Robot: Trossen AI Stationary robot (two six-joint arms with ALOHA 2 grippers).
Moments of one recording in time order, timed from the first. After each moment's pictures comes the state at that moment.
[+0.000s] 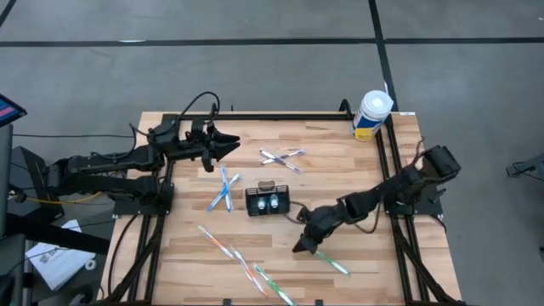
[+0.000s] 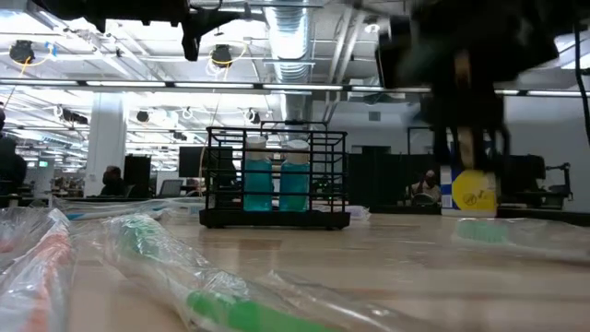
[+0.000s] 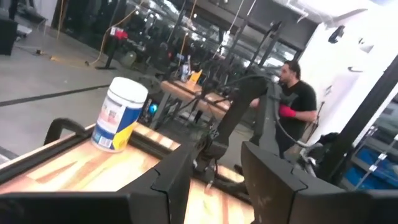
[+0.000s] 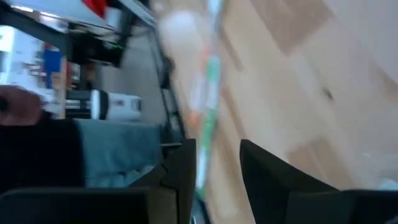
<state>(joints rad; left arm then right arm) 0.30 0.88 0.59 0.40 0.14 -0.47 0.38 1.64 0.74 0.37 -0.19 1.19</state>
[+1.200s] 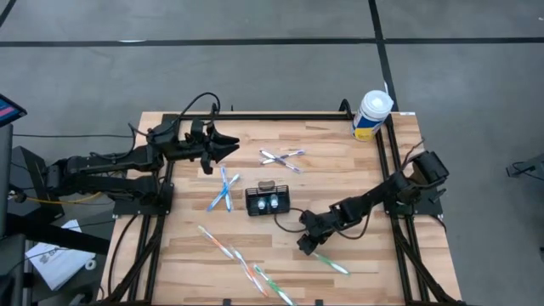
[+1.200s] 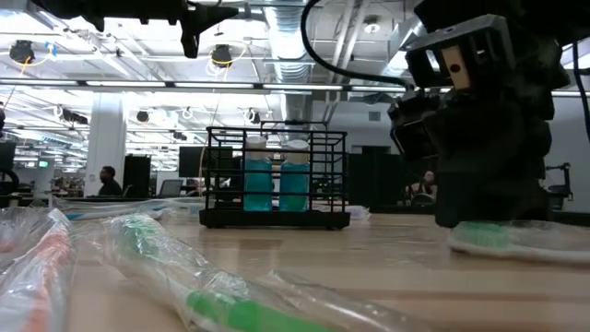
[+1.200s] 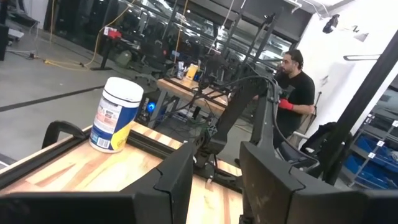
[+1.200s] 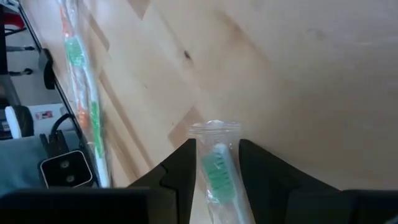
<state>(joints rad) 0.30 0.87 0.59 0.38 0.17 -0.42 0.40 1.78 0.76 0.17 -0.15 1.28</state>
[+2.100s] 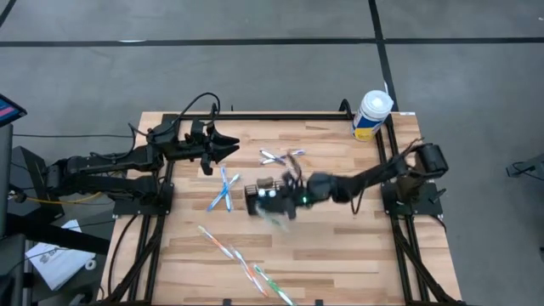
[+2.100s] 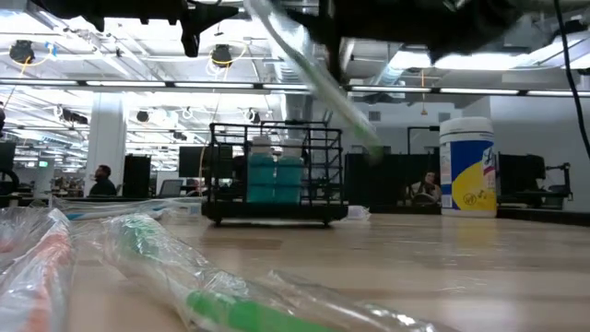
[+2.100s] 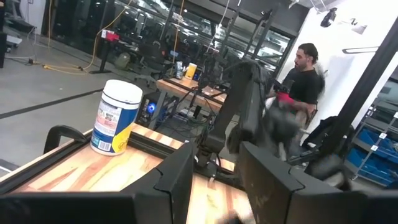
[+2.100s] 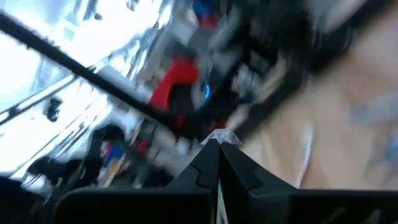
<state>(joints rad) 0.30 0.87 0.59 0.38 0.18 -0.39 0.15 1.72 0.89 0.82 -0.06 0.96</state>
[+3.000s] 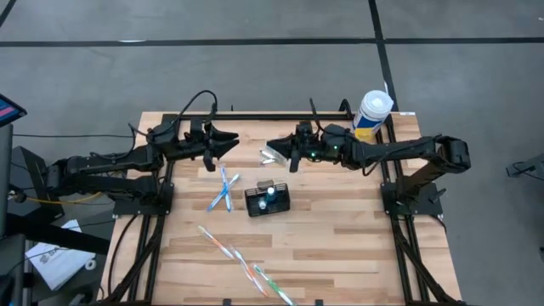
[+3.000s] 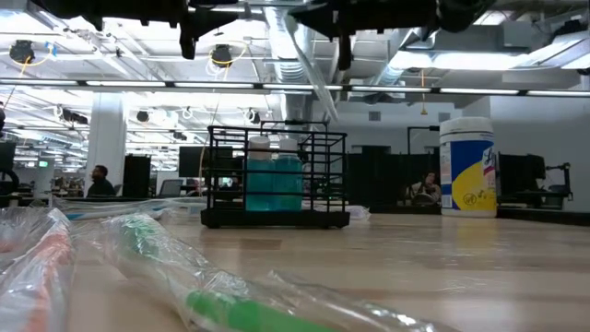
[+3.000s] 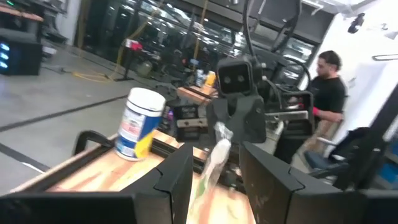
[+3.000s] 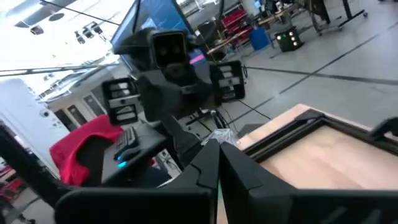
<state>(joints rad) 0.30 0.87 0.59 0.38 0.06 -0.37 -0.13 1.49 0.95 0.59 0.00 0.52</state>
